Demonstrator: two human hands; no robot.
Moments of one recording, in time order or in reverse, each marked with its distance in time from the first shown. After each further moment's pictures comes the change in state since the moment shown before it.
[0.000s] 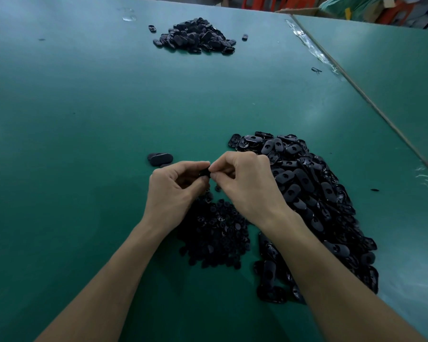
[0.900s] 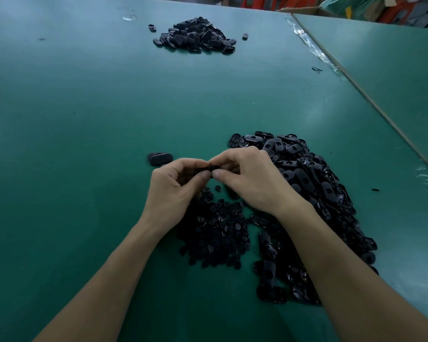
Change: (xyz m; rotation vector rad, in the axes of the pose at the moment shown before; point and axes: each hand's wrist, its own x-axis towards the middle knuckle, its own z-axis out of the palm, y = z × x) left_hand 0.003 -0.002 0.002 -0.096 -0.002 -0.015; right_hand 0.013 0.006 -0.016 0.018 -0.194 -0.020
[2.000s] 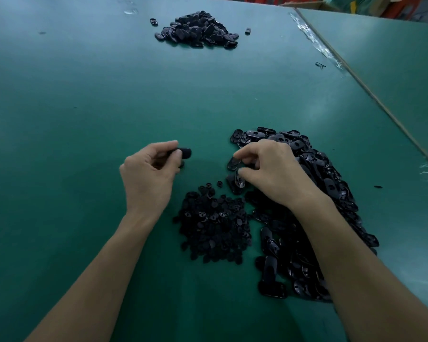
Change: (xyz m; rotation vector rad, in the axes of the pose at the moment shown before) left_hand 0.010 -0.004 -0.022 0.236 0.354 0.097; right_hand -0.002 0.020 -0.018 -0.284 0.056 0.041
